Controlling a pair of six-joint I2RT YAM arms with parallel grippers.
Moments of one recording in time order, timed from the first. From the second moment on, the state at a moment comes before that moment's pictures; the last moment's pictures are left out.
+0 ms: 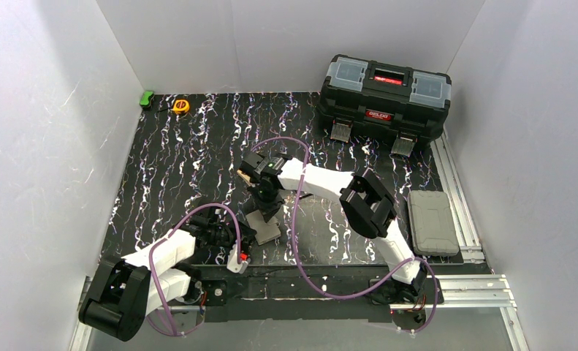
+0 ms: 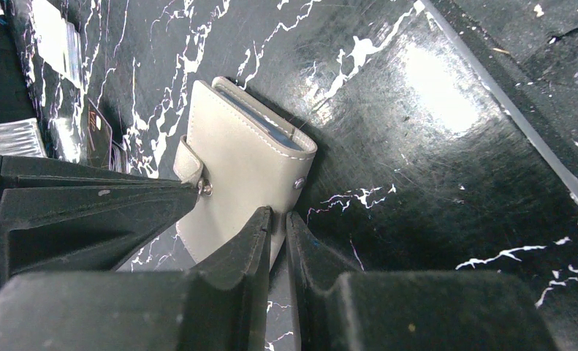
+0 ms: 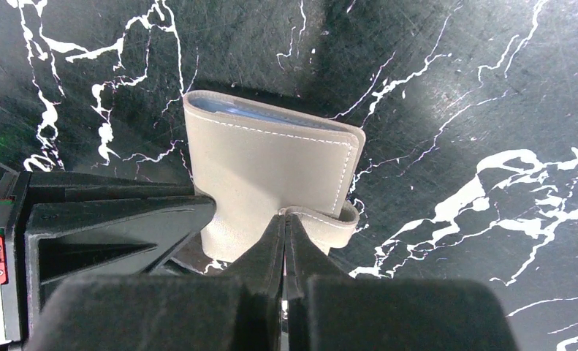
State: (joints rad) left arm -0.35 1.06 0.25 -0.28 0.81 1.97; right arm 1.03 2.20 1.80 -0.90 -0.17 0.48
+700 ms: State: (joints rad) left arm -0.36 1.06 0.26 -0.27 0.81 1.95; right arm 1.05 2.21 1.82 -0.92 -0.12 0.45
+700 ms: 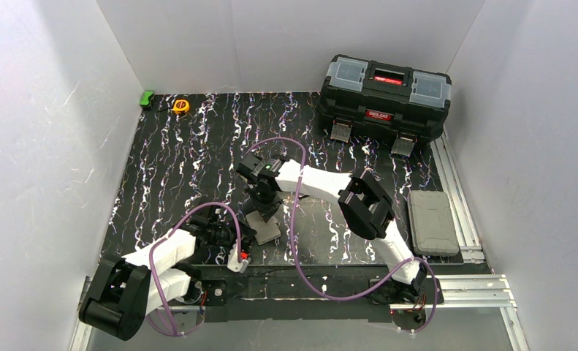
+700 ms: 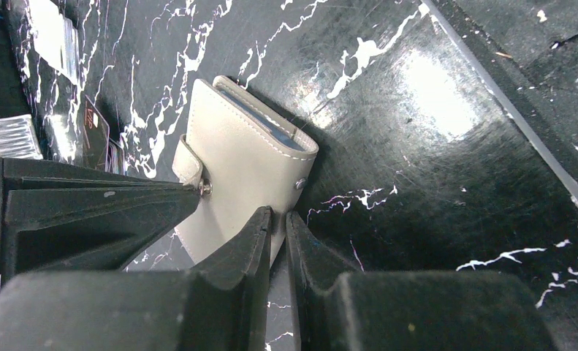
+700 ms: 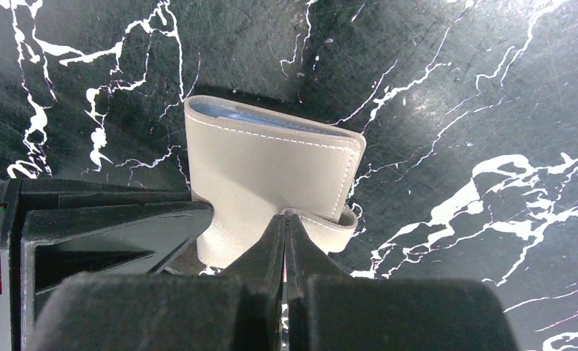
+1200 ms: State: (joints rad) left arm -0.36 1.08 0.27 -0.28 0.81 1.94; right arm 1.06 2.22 1.82 -0.86 -0.11 0.45
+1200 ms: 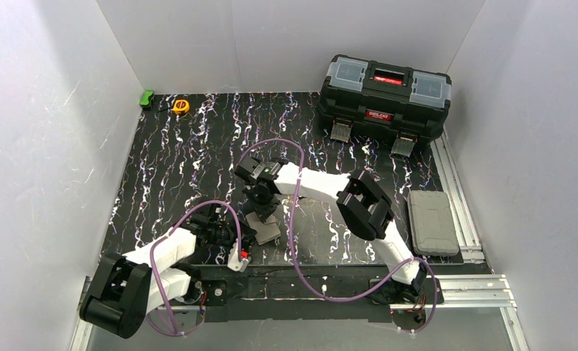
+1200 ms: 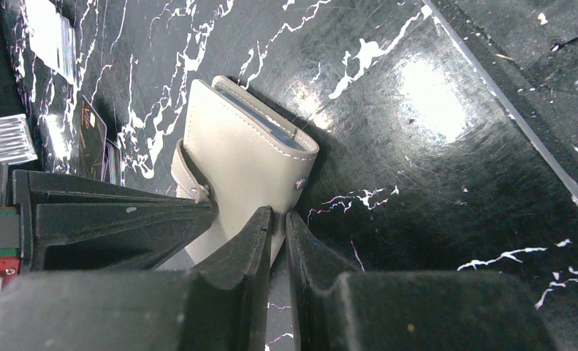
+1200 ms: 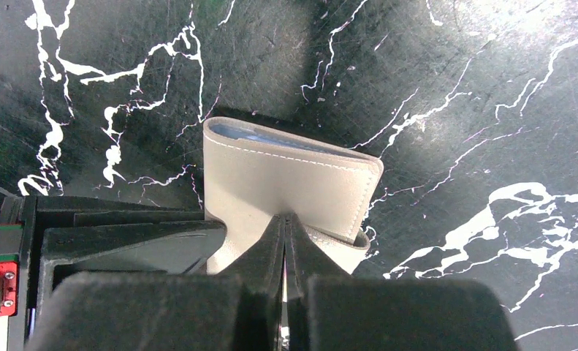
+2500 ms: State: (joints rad) left arm -0.36 1.03 0.62 -0.65 0.58 1.40; right arm 1.05 1.91 1.26 -0.29 -0.17 0.57
